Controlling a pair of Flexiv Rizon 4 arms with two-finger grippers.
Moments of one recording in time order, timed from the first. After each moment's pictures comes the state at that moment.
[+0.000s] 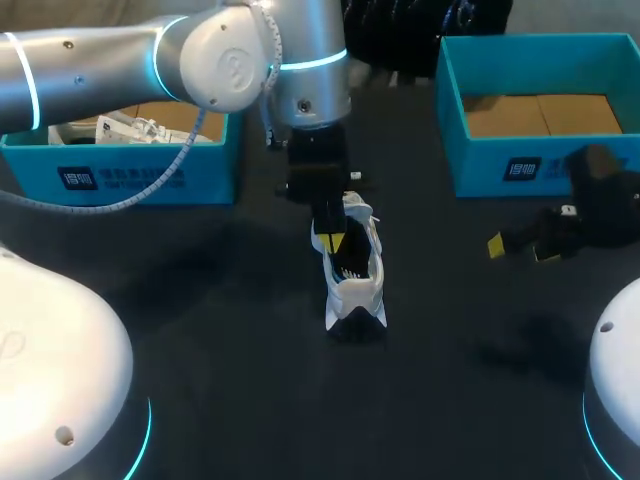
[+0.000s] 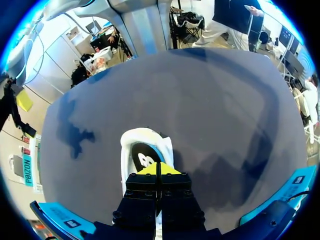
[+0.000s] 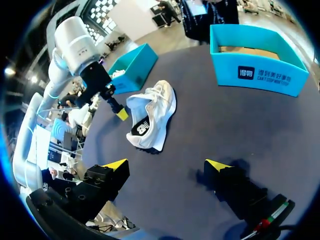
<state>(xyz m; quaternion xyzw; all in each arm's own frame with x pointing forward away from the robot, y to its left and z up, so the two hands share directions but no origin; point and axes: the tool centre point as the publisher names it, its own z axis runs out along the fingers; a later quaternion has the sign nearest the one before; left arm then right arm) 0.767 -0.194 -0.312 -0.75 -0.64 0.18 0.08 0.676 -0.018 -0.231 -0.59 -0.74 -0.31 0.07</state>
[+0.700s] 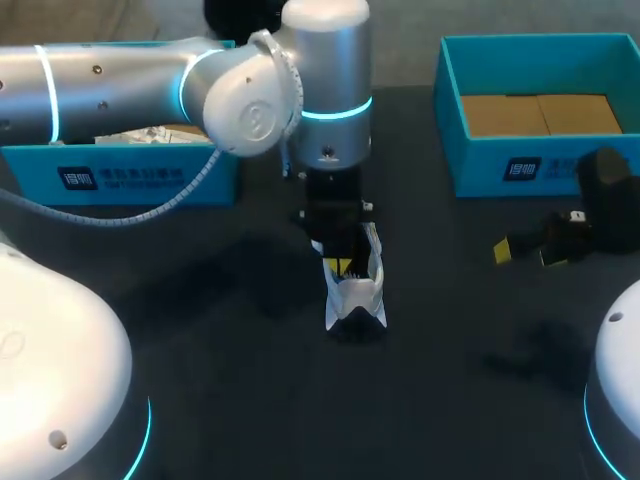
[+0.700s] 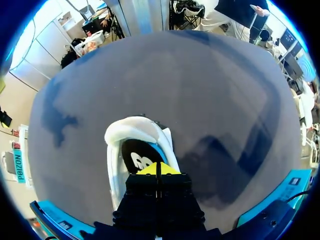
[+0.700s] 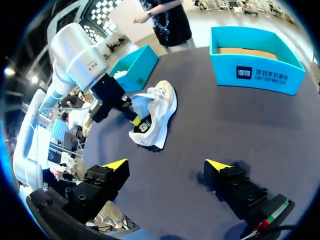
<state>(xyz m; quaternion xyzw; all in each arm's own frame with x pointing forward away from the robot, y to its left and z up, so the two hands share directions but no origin) 0.762 -0.202 -0.356 -0.75 -0.66 0.10 0.06 0.665 -0.022 -0.227 -0.59 -0.74 -0.32 0.07</state>
